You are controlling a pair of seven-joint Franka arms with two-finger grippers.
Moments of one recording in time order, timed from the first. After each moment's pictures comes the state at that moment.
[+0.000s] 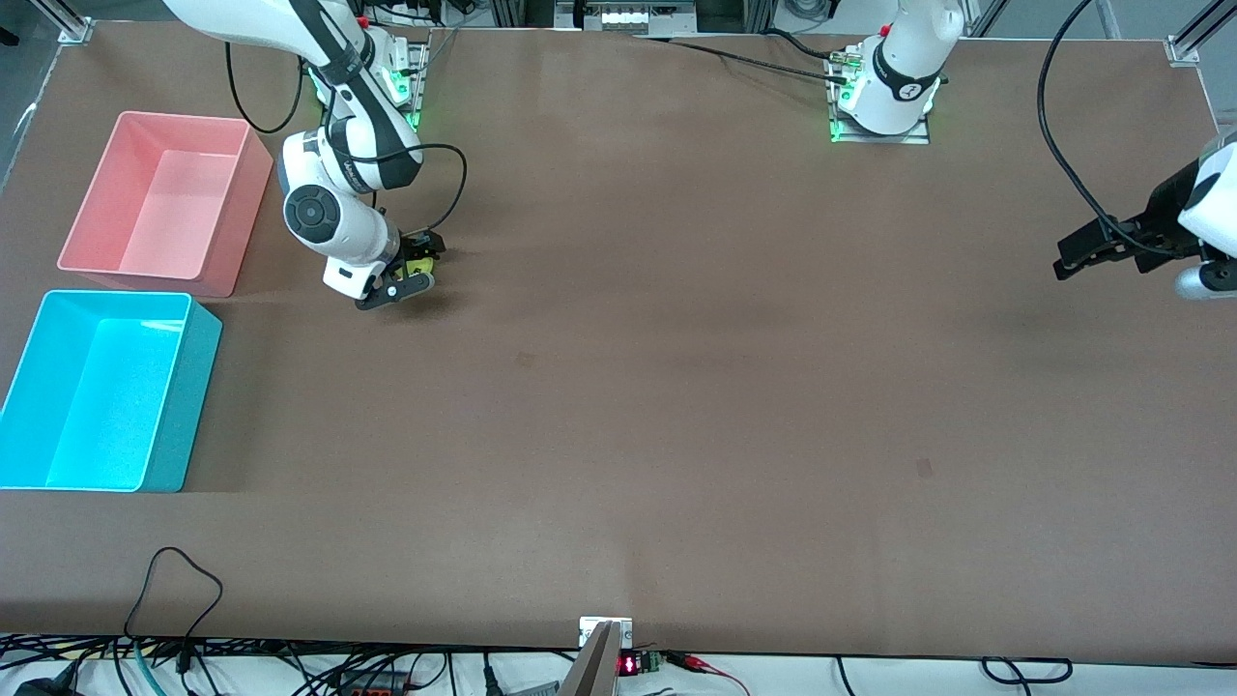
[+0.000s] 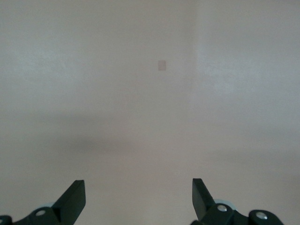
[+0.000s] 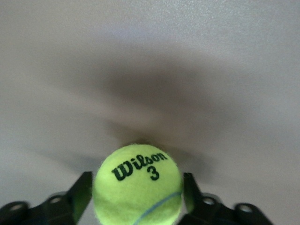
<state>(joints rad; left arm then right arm) 0.05 0.00 -0.02 -1.67 0.00 1.67 -0.06 0.17 0.24 0.16 -2.46 0.07 2.45 -0.09</state>
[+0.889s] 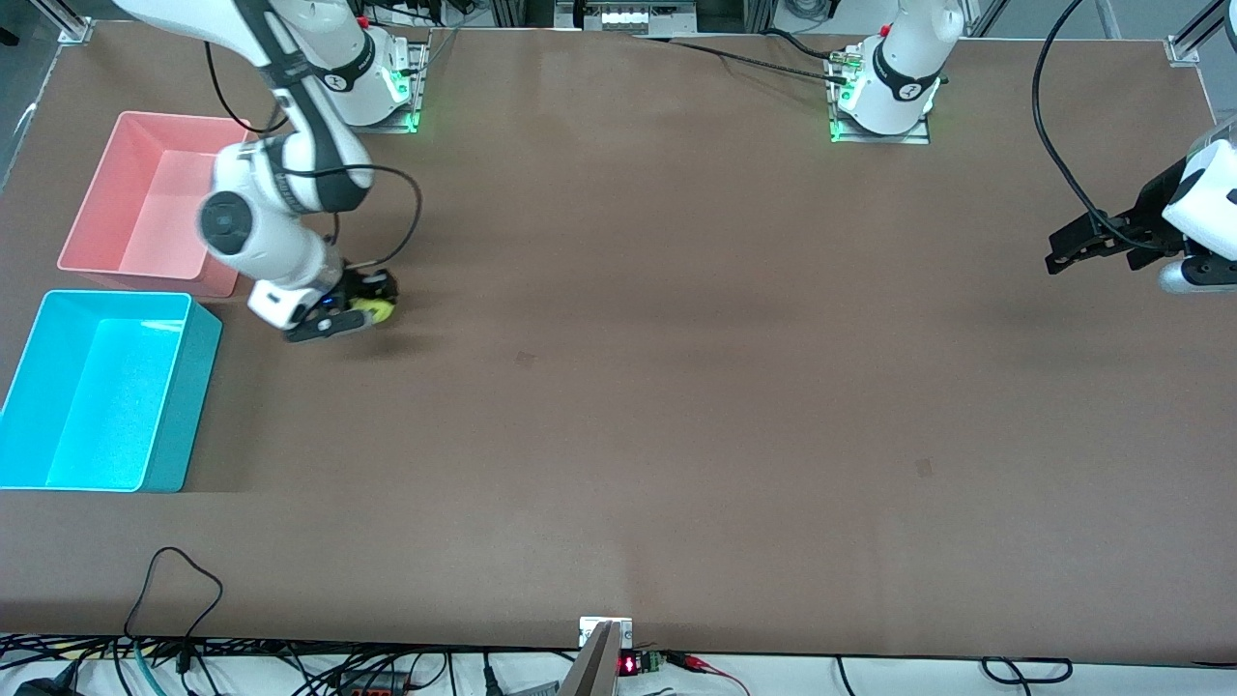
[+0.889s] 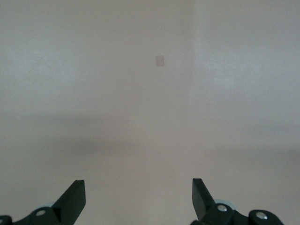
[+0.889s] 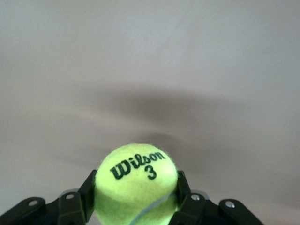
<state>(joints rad) 0.05 -0.01 -0.02 -1.70 0.00 1.68 -0.04 0.03 0.21 0.12 -2.23 0.07 2.35 -0.09</state>
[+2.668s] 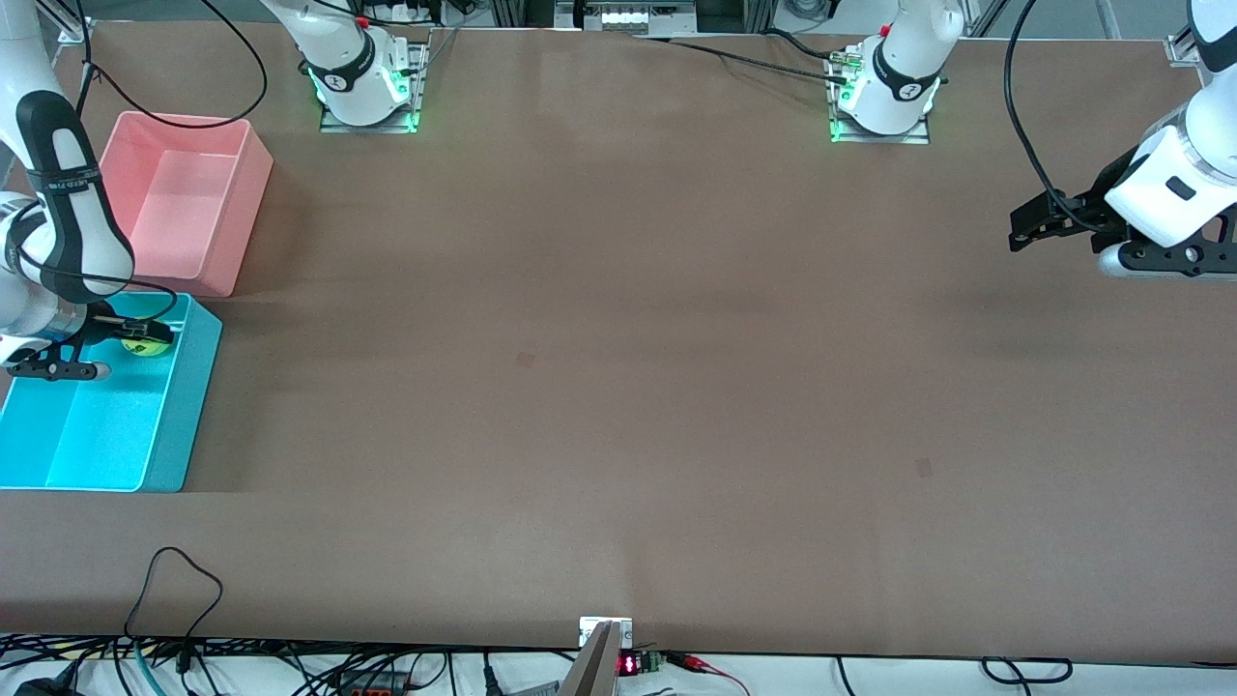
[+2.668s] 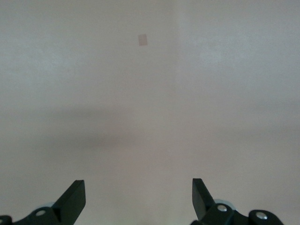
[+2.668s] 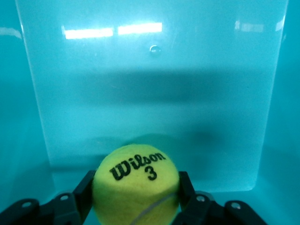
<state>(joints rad) 0.04 -0.01 -0.08 -1.69 -0.01 1.58 -0.03 -0.33 0.54 -0.13 -1.89 -0.06 2.32 -0.36</state>
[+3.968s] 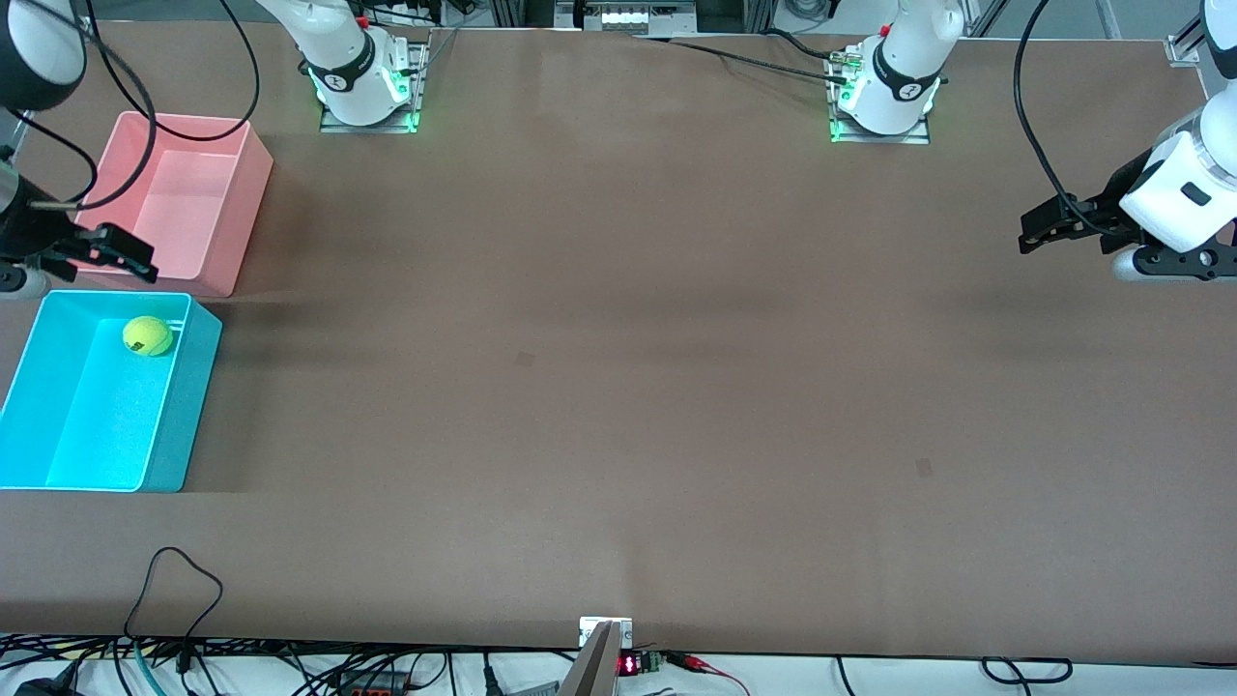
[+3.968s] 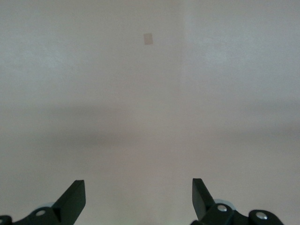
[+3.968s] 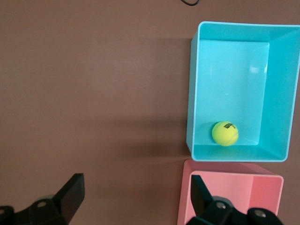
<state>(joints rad) 0.05 -0.01 -0.07 -1.69 -0.01 1.59 -0.03 -0.06 0.00 0.00 -1.76 -0.05 1.77 -0.05</state>
